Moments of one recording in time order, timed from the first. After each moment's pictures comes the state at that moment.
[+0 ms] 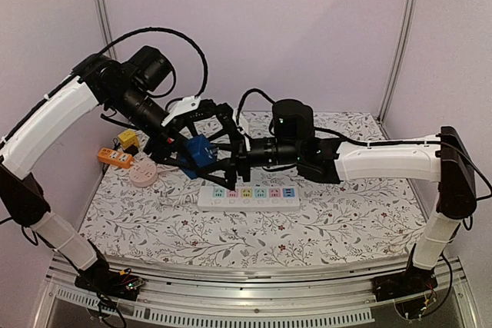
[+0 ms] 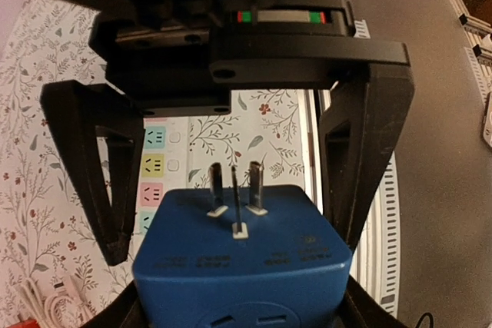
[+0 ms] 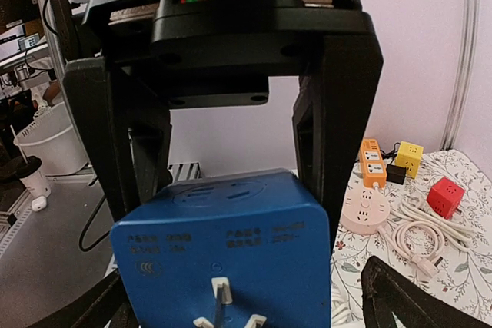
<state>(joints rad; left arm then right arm) -0.68 1.53 1.77 -1.35 0.56 0.74 1.02 1.78 1.32 0.36 -0.54 0.06</state>
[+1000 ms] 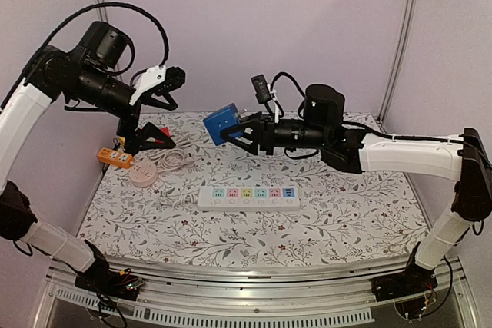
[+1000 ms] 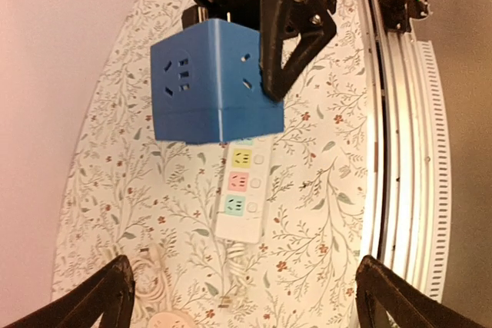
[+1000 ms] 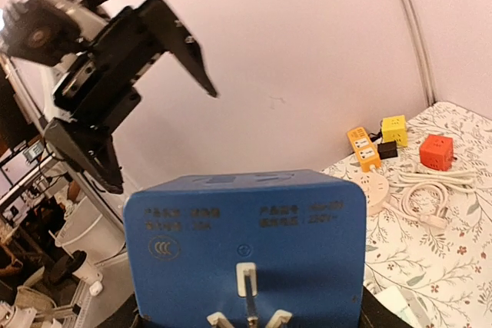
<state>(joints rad) -0.65 1.41 1.88 -1.33 0.41 0.69 0.93 1.66 1.24 0.44 -0.59 0.44</state>
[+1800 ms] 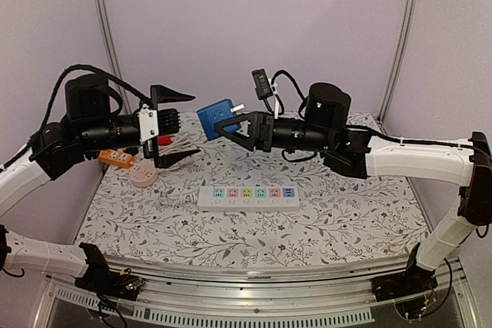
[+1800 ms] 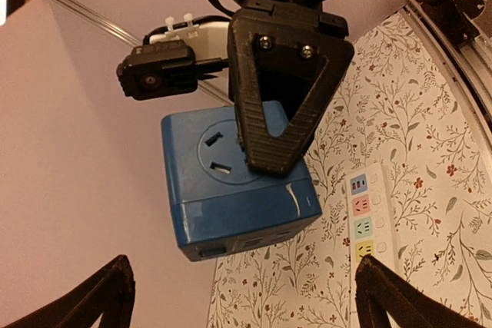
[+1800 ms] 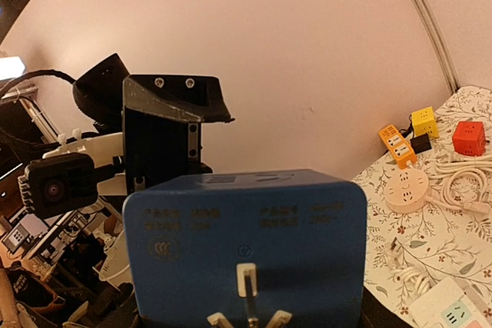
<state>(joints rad) -0.78 1.00 1.12 -0.37 0.32 0.96 0.99 1.61 1.24 0.44 -0.46 0.69</state>
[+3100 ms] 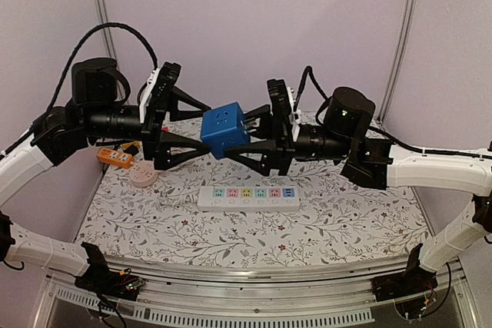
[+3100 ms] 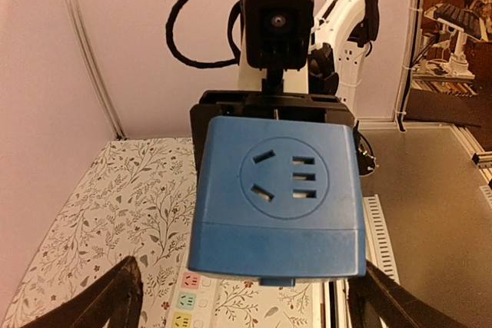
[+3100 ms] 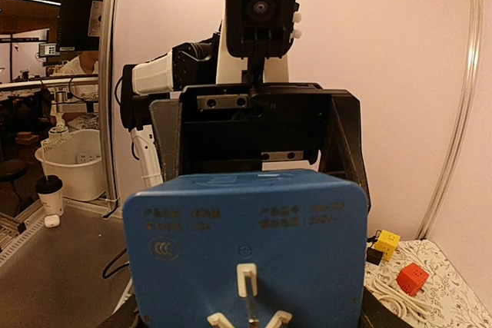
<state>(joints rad) -0.82 1.10 1.26 -0.40 0.61 0.24 1.05 1.46 1.14 0.50 -0.56 0.02</state>
